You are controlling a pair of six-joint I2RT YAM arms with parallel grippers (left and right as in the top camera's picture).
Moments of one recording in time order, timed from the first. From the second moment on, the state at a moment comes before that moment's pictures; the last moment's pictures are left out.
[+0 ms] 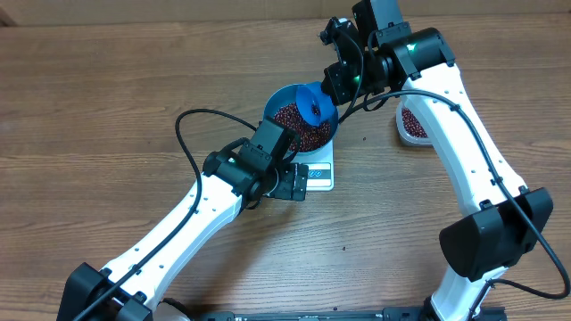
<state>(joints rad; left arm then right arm) -0.59 1.51 1.10 -0.77 0.02 -0.44 0.35 1.93 1.96 -1.11 -0.30 -0.06</state>
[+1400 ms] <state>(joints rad) -0.59 1.51 1.10 -0.77 0.02 -0.44 0.33 1.81 1.97 -1.13 -0.27 -0.12</state>
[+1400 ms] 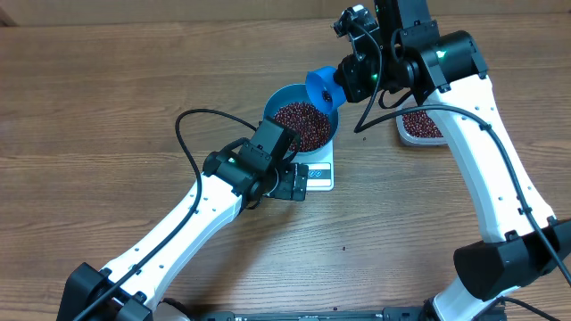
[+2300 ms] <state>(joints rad) -0.59 1.51 1.10 -0.77 0.02 -0.44 -0.29 1.81 1.96 -1.35 -0.34 0.08</state>
